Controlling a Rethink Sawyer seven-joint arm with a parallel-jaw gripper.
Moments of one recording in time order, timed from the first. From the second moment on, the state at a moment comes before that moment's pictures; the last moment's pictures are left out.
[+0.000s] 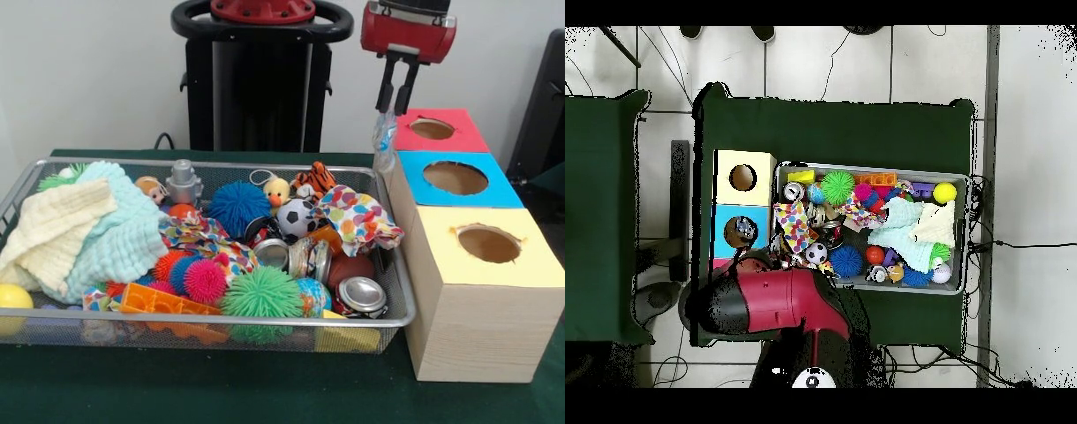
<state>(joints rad) 0.07 -0.91 -0.11 1.89 -0.13 0.45 2.05</state>
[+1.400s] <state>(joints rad) 0.16 -0.91 -0.18 1.85 -0.08 0.46 2.05</state>
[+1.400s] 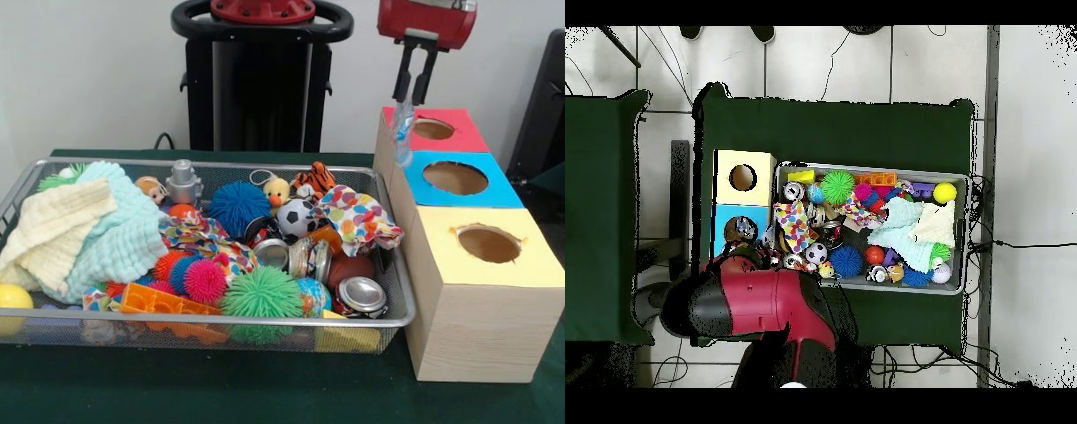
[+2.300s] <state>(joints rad) 0.25 -0.84 -0.24 1.75 -0.01 0.46 2.05</state>
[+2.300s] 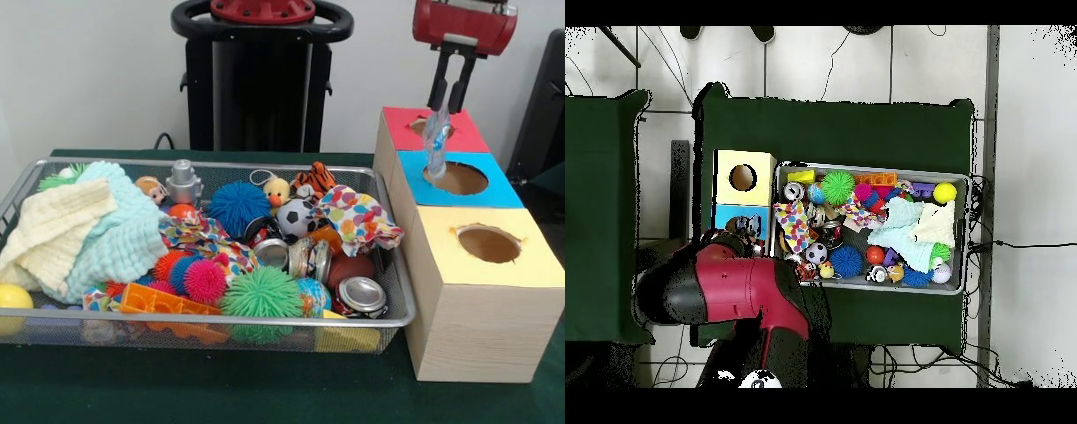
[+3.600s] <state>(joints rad) 0.31 -0.73 -0.29 1.69 0.05 0.48 2.05</state>
